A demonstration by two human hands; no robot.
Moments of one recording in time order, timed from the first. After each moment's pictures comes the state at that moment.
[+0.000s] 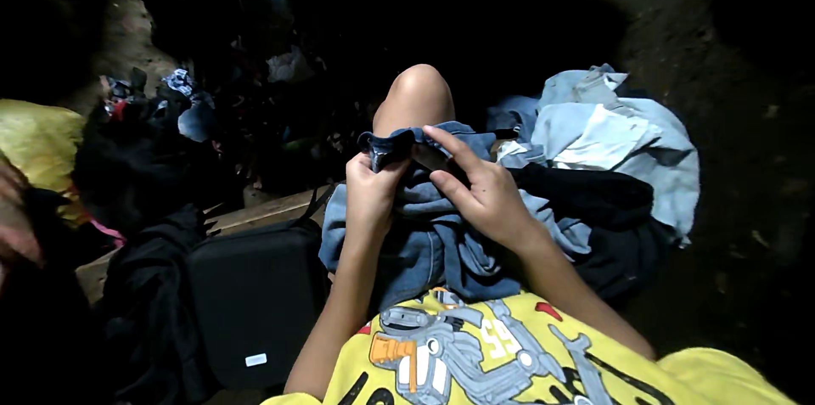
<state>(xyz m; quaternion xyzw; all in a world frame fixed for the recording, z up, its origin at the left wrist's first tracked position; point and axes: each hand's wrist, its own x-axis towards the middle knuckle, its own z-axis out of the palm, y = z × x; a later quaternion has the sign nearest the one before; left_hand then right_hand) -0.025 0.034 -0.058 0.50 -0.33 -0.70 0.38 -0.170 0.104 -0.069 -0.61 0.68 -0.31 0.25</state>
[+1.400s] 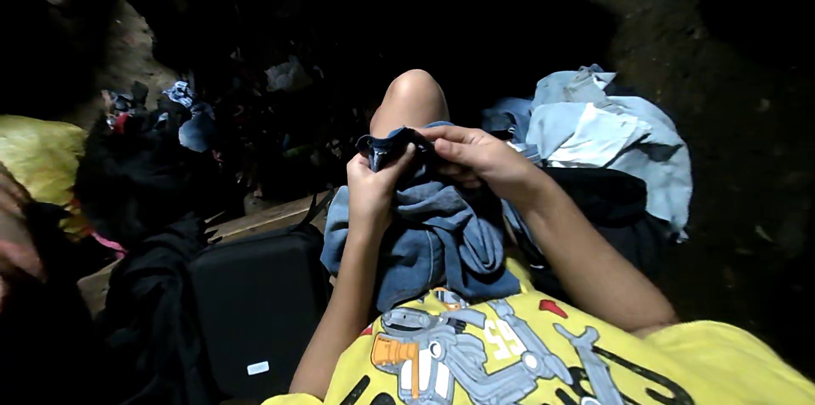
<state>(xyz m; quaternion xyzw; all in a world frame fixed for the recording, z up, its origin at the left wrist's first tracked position) -0.028 0.032 -0.070 0.49 -0.35 -0.70 0.39 -0.201 0.069 -0.059 -0.34 0.50 -0.40 0.69</state>
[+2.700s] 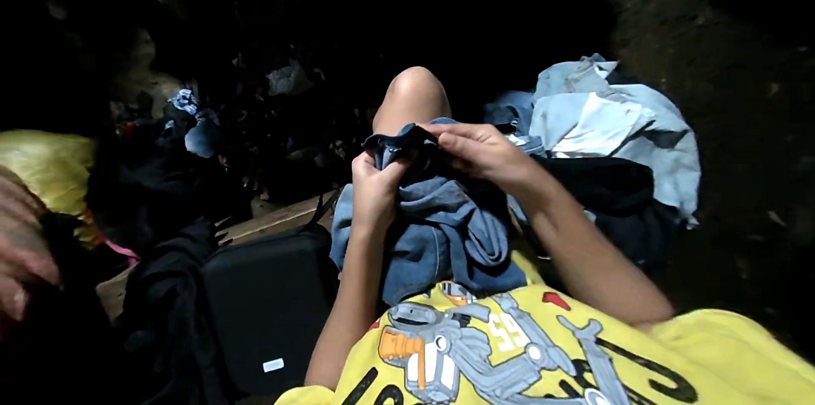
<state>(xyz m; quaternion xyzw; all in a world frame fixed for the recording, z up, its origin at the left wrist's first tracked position) -0.020 0.031 -0.078 0.46 -0.38 -0.71 0.37 -0.196 0.076 -0.062 -0.42 0.53 -0.43 0.59</state>
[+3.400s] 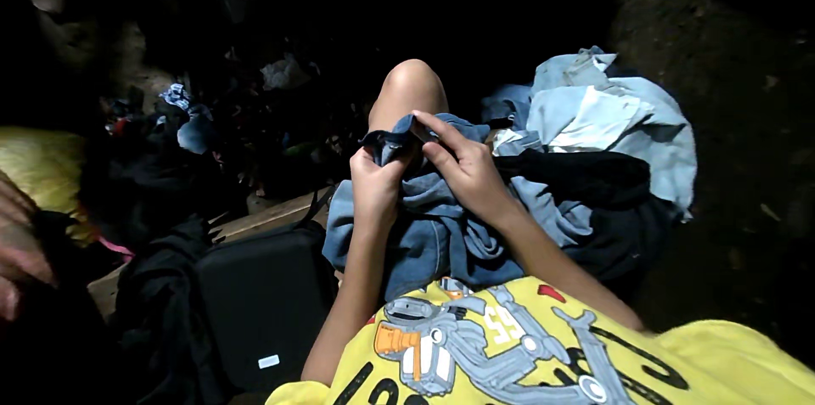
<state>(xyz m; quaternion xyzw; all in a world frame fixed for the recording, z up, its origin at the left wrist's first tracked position) -0.030 0.037 -0.069 0.49 -0.36 -0.70 0.38 -0.162 0.093 -0.081 -0.56 0.67 -0.38 0.28</state>
